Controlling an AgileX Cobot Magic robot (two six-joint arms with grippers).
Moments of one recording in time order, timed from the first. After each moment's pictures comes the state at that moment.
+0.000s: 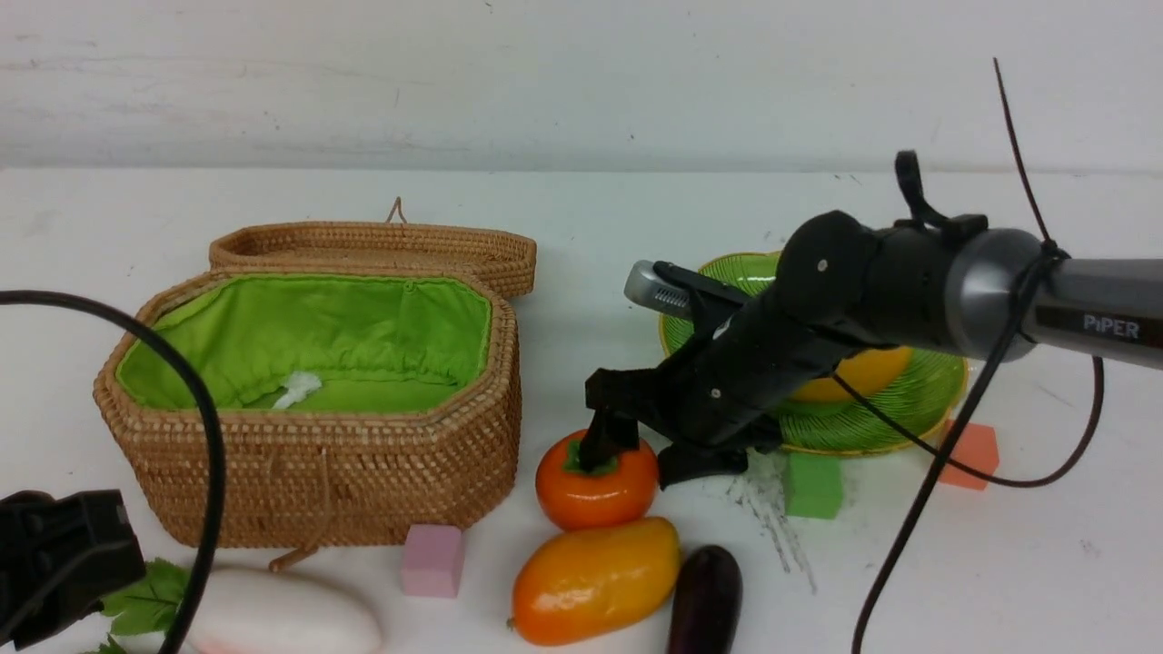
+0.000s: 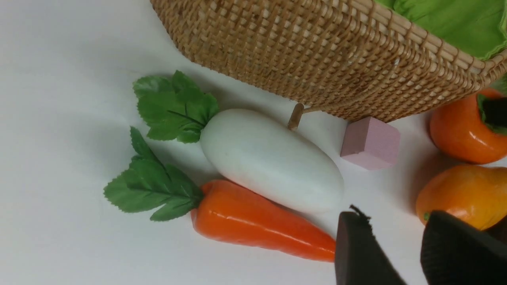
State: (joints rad) right arm 0.47 2.04 -1.44 0.64 0.66 -0.05; left arm -0.16 0.75 -0.63 -0.12 0.75 -0.48
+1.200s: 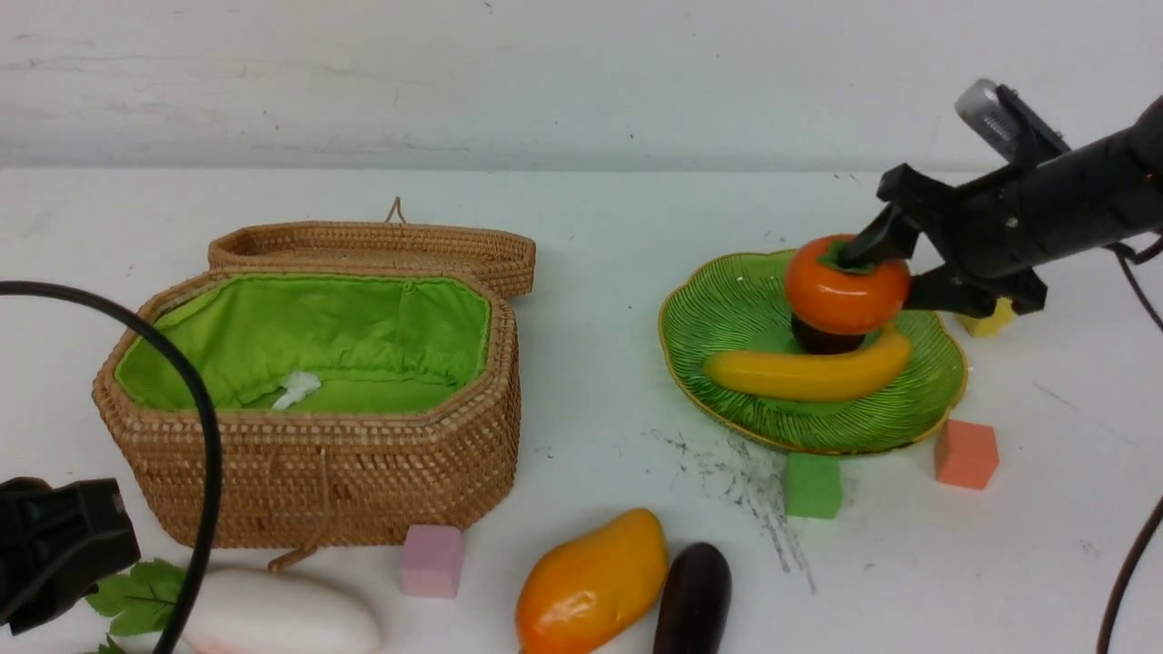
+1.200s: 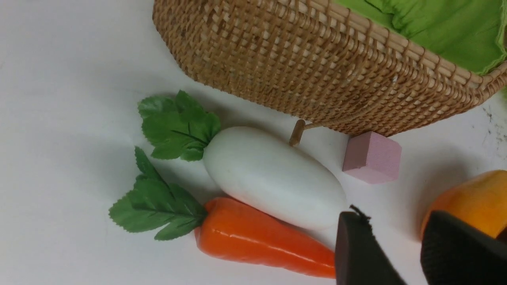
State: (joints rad) right arm -0.01 1.95 -1.50 0.85 0.68 -0.19; left arm -0.16 0.75 -0.63 -0.09 0.72 -0.48
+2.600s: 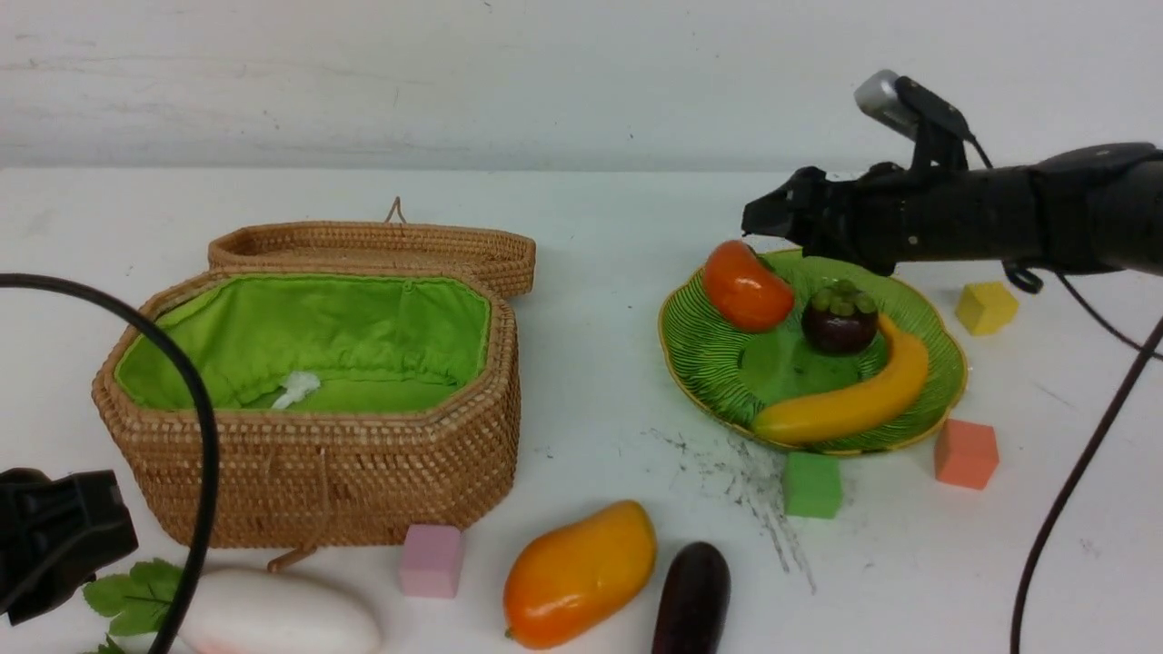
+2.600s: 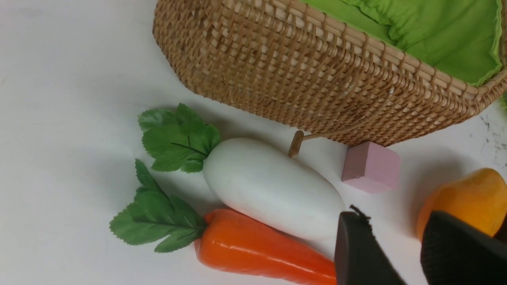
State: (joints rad) right arm 0.08 2.00 -1.50 1.35 0.57 -1.08; left arm -0.16 0.75 -0.63 -0.08 0.70 -0.48
